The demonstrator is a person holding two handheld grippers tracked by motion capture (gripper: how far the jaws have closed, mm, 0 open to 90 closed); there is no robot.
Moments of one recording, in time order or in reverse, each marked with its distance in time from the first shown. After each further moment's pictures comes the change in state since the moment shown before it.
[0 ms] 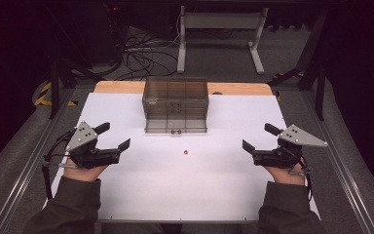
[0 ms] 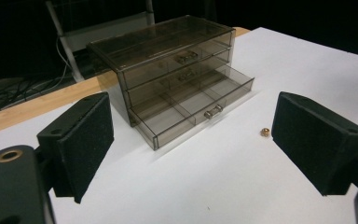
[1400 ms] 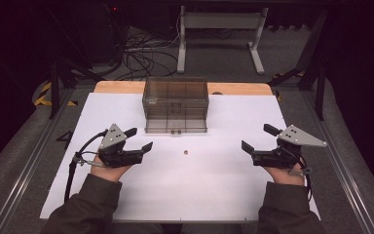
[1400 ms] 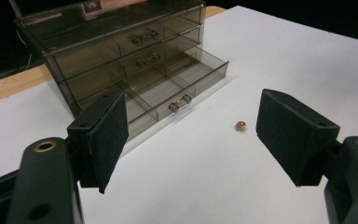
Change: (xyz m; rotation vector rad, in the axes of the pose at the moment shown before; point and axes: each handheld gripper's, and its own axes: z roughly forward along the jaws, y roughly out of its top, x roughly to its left) left arm -0.028 -0.009 0.054 0.064 -0.087 0.008; right arm 0.002 0.000 0.001 0.003 0.013 0.006
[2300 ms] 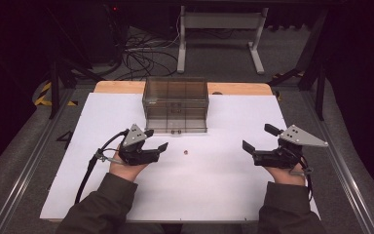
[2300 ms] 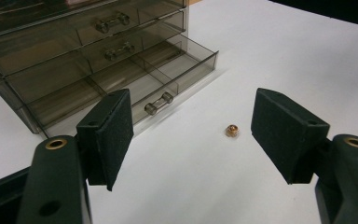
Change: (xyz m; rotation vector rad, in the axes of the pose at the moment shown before) left arm -0.016 -0.003 0.047 0.041 -0.033 0.004; right arm -0.002 0.000 -0.002 -0.004 -0.001 0.005
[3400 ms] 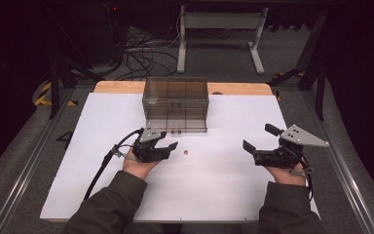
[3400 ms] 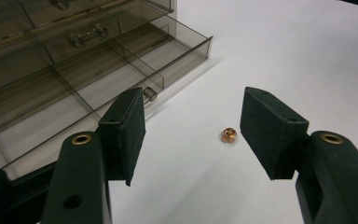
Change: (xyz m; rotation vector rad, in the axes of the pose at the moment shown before) left arm -0.006 -0.002 0.044 0.061 -0.035 -0.006; right arm -0.001 0.000 -0.001 -0.004 0.002 0.009
